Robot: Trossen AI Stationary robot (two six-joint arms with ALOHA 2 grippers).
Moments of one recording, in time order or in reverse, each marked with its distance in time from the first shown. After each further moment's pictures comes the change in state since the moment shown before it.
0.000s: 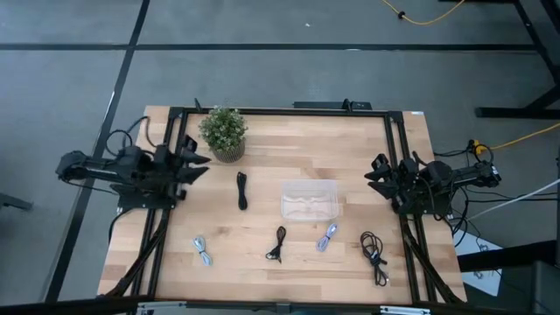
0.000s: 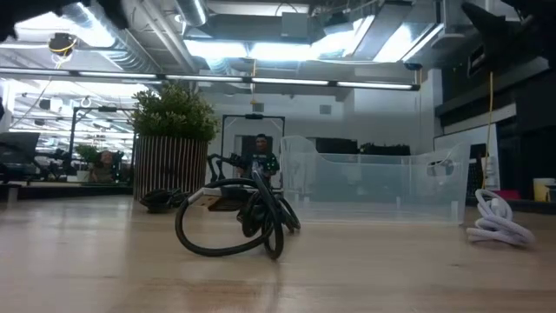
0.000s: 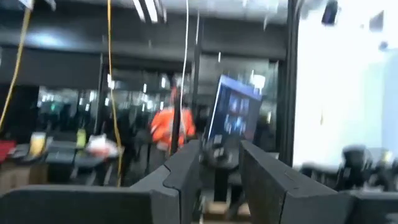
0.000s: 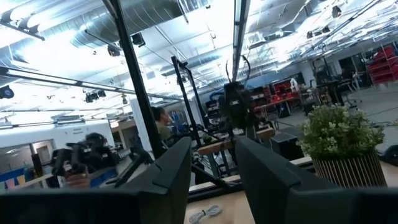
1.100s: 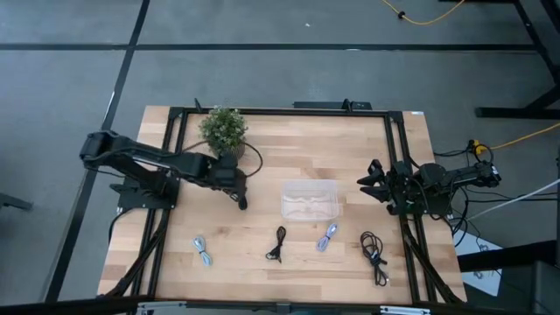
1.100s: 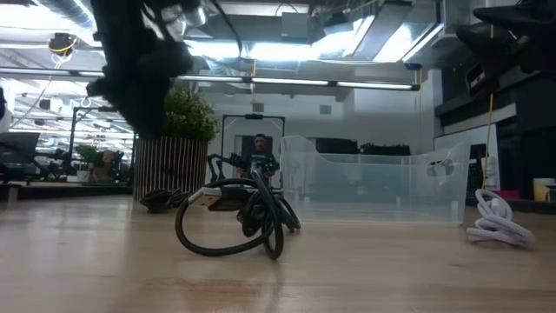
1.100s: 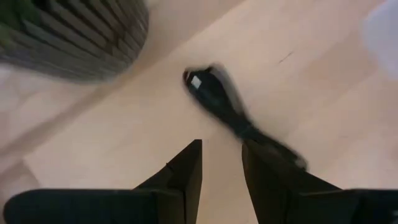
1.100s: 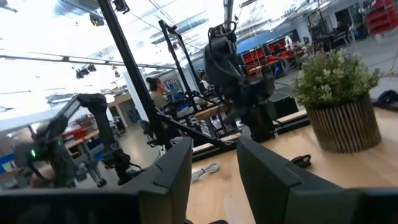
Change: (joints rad) left arm 0.002 1.042 0.674 -1.363 -0.238 -1.019; right arm 0.000 0.000 0.000 -0.168 -0.004 0.109
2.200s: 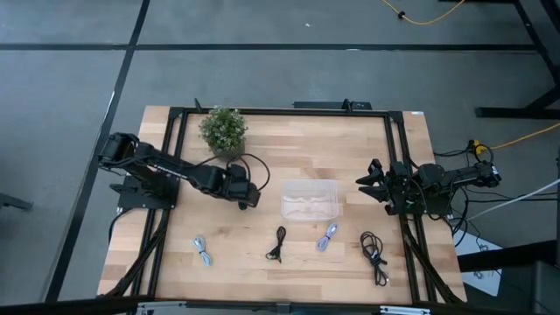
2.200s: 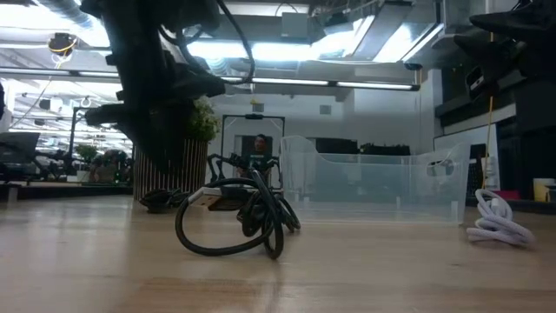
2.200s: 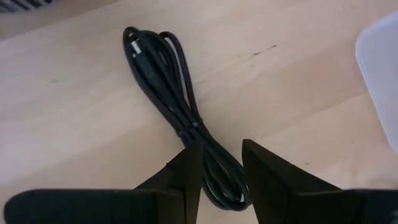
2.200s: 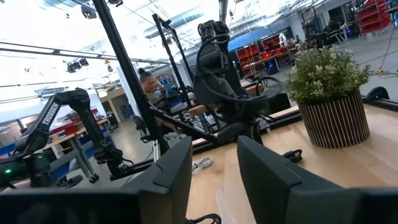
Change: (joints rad) left arm -0.071 0.182 0.000 0.211 0.009 -0.315; right arm 0.000 0.000 0.000 -0.028 0.019 -0.028
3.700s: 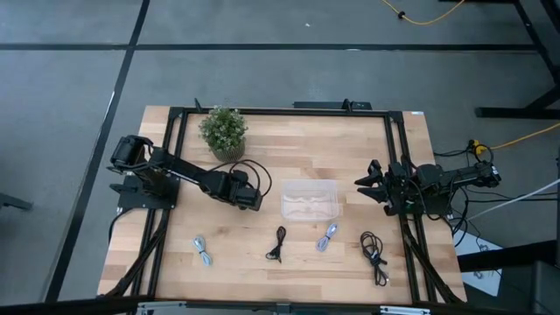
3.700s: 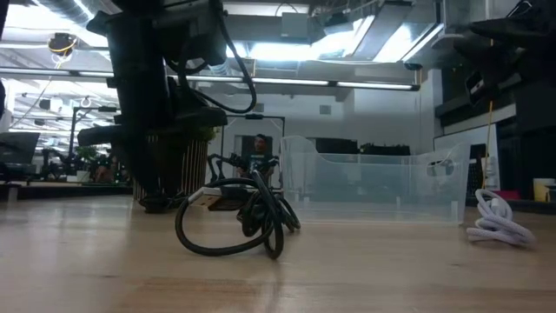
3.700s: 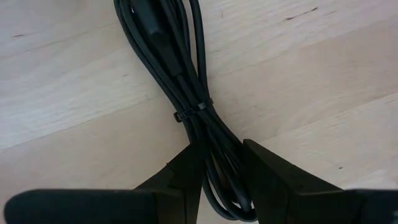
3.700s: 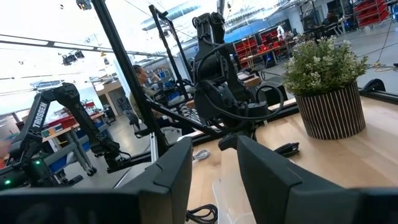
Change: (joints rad) left arm 0.001 0.136 0.001 -0.015 0.075 -0.090; right arm 0.000 0.000 0.000 -0.038 0.000 0.002
